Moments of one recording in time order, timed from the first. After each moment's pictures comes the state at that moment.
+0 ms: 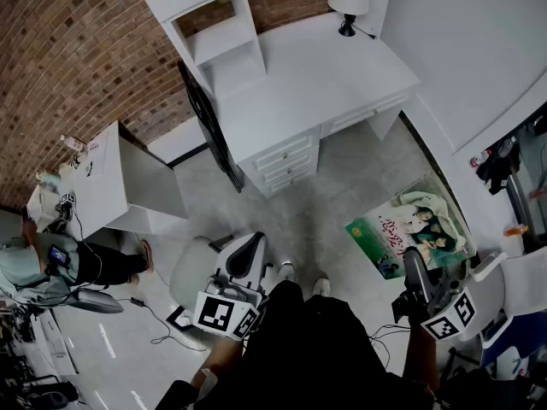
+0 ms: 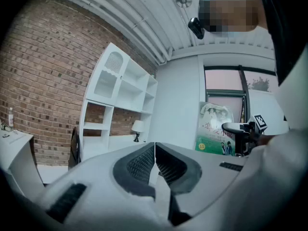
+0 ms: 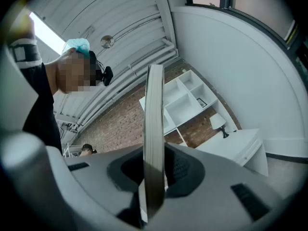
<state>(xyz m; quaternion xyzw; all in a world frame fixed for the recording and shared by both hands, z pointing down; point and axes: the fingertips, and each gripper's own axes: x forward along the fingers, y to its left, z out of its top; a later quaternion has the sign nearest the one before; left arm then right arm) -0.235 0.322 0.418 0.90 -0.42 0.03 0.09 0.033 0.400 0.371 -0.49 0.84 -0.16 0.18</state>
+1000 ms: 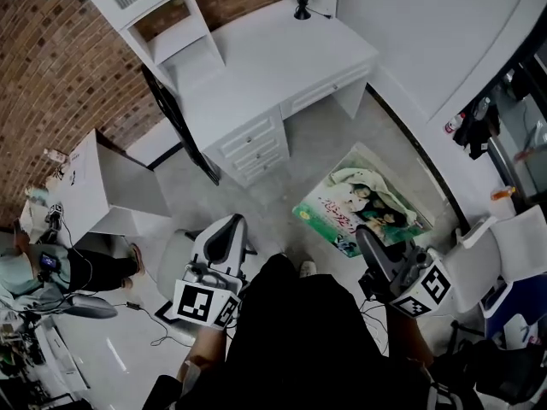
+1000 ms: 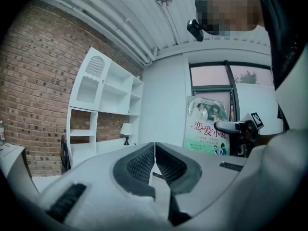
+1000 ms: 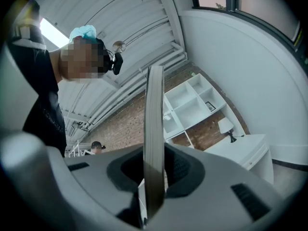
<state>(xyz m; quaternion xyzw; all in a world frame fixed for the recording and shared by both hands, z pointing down) -0.162 0.373 0.396 0.92 -0.38 0.04 0.04 0.037 0.448 0.363 -0.45 0.86 -0.11 0.19</state>
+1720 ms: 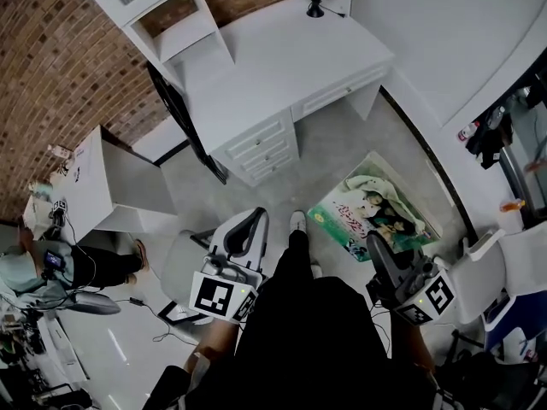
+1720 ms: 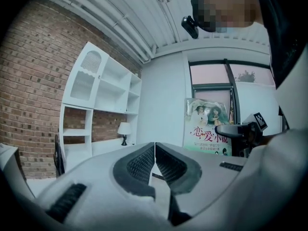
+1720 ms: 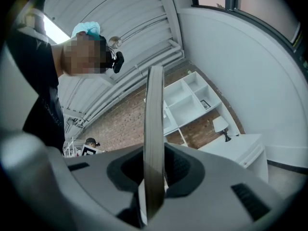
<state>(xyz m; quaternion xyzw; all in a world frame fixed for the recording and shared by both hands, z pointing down) -0.125 0.328 0.414 0.93 -0.37 0.03 0.04 0.050 0.411 0.390 -0.46 0.86 -0.13 0.18</state>
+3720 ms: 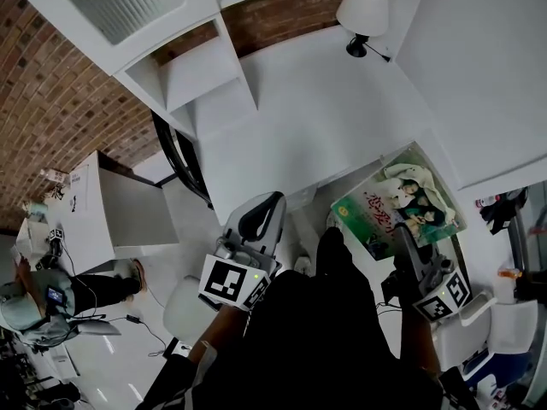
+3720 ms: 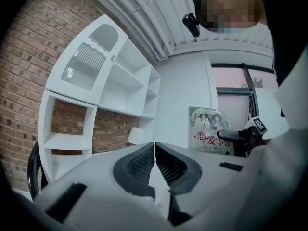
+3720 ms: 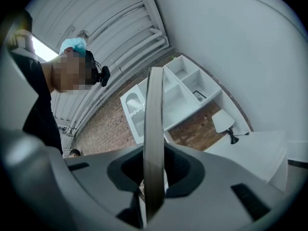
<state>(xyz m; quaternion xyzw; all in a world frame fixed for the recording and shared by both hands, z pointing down) -0.111 -0.015 0.407 0.92 -0.38 0.00 0.06 0.090 0.066 0.384 -0.48 0.84 -0.18 0.19</state>
